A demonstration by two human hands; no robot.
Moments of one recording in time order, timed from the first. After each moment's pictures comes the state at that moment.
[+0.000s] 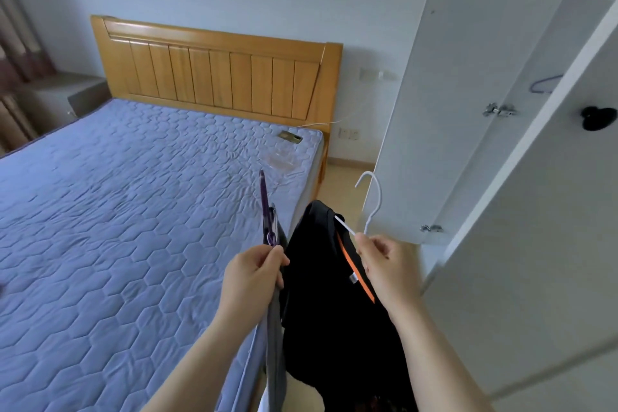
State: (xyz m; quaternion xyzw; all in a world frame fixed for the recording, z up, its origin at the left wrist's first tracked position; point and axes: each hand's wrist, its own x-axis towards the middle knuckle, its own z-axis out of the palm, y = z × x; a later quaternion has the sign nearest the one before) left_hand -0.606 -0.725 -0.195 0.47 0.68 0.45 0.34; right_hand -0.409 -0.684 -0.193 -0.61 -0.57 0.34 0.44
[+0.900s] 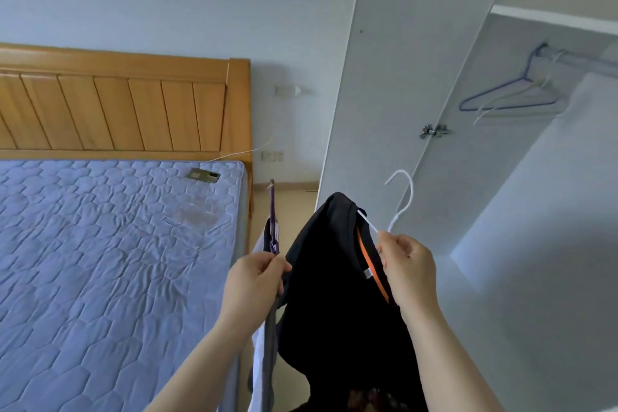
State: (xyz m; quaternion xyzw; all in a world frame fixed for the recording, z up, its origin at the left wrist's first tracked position) left_hand -0.584 -0.381 -0.199 0.56 0.58 0.37 0.45; right_hand -0.371 -0.414 -0.172 -0.72 -0.38 0.23 0.54
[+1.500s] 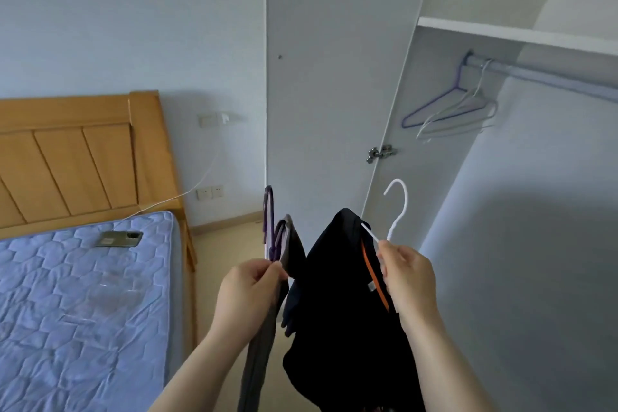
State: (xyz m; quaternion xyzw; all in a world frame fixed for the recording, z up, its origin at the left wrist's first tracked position) left_hand -0.463 -0.189 -0.186 0.68 0.48 0.33 0.45; right_hand -0.259 -0.276 -0.163 -0.76 -0.26 0.18 0.56
